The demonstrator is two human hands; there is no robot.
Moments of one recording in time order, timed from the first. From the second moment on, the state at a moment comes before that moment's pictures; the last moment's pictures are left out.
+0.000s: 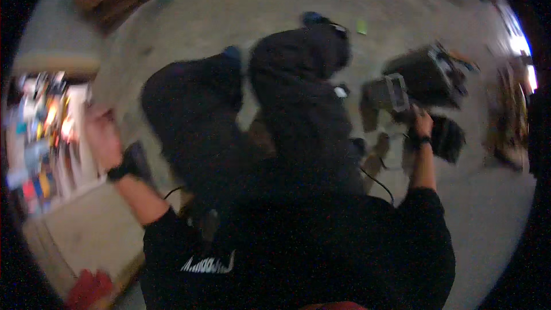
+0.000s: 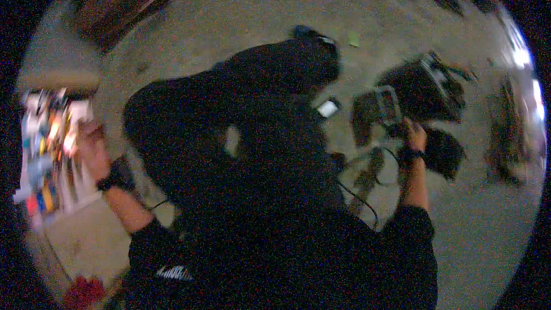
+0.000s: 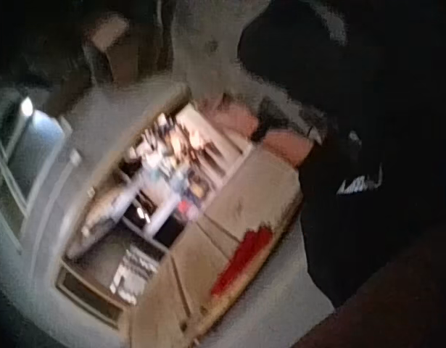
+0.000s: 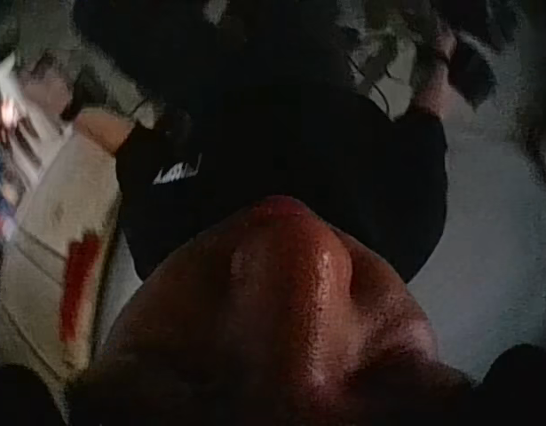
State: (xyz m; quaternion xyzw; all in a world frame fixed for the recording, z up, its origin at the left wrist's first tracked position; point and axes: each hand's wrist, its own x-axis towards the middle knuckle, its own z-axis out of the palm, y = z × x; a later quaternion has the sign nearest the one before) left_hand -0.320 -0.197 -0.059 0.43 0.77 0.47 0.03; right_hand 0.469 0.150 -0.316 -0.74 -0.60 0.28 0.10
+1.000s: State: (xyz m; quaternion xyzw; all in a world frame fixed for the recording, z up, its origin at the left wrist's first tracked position) left_hand -0.227 -0.253 -0.434 0.02 0.97 0.09 0.21; right_hand 0.653 0.119 -0.322 -0.36 -0.92 -0.04 -0.16
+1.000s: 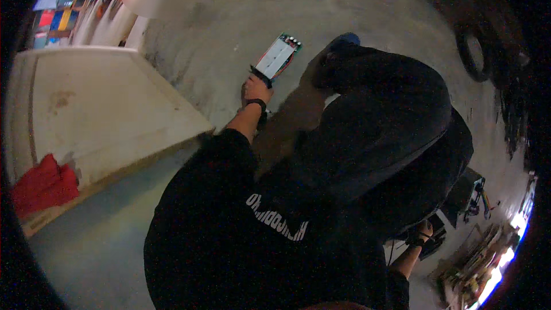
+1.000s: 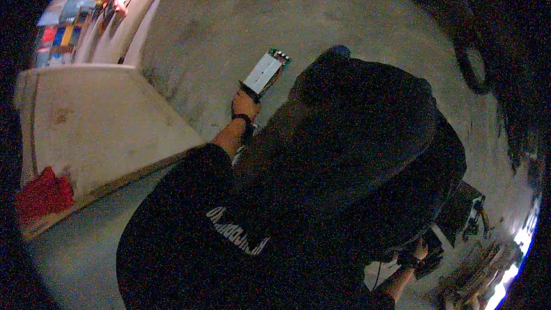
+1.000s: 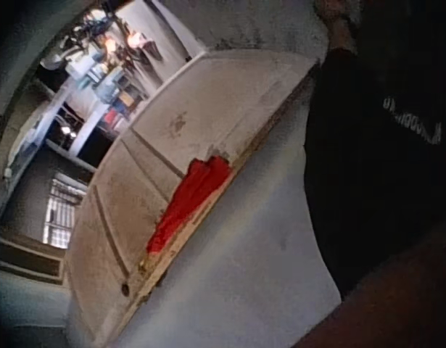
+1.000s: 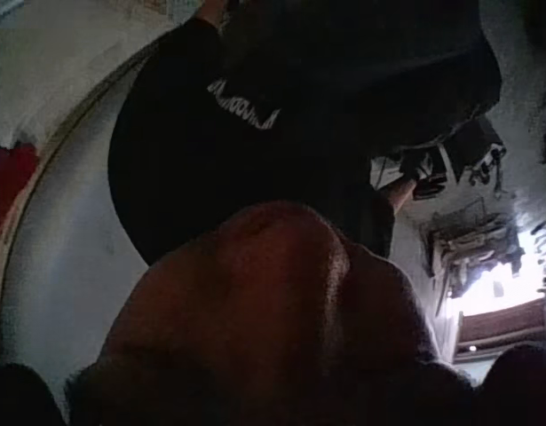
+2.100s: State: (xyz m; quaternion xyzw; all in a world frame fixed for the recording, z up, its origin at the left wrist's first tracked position) left_hand -0.339 -0.292 -0.395 -0.04 0.79 0.34 0.50; right_hand 0.604 -0.016 -0.362 -0.83 -0.48 0.25 0.11
